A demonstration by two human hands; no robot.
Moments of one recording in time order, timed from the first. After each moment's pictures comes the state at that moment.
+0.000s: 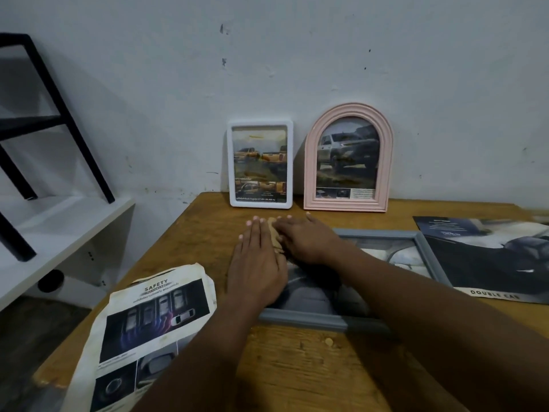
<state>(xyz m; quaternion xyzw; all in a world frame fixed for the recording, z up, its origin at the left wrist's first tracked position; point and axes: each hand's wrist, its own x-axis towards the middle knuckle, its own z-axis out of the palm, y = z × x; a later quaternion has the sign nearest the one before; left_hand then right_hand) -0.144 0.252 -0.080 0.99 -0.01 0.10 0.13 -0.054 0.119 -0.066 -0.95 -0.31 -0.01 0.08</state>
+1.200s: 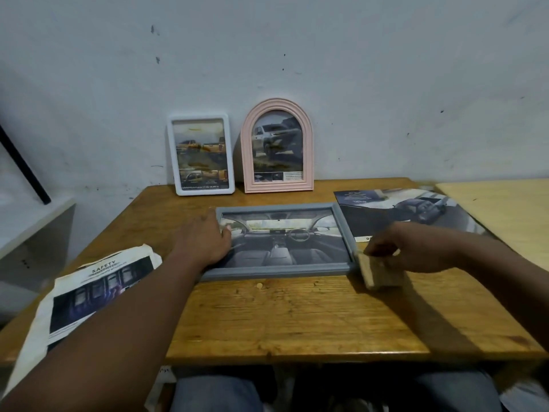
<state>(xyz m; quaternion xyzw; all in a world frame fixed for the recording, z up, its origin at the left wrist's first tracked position) -0.156 0.245 -0.053 1.00 0.02 0.03 0.08 -0.243 -0.121 0.007 -0.97 -0.15 0.18 0.10</state>
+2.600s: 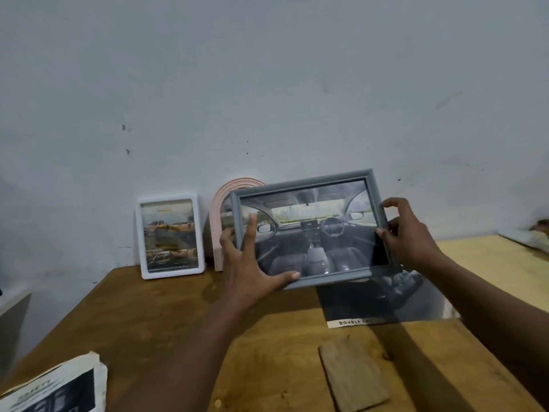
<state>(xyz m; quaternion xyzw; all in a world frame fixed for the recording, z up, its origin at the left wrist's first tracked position) -0.109 0.096 -0.013 0.90 -0.14 0.20 0.36 -0.141 -0.210 0.033 -0.87 0.08 -0.24 0.41</state>
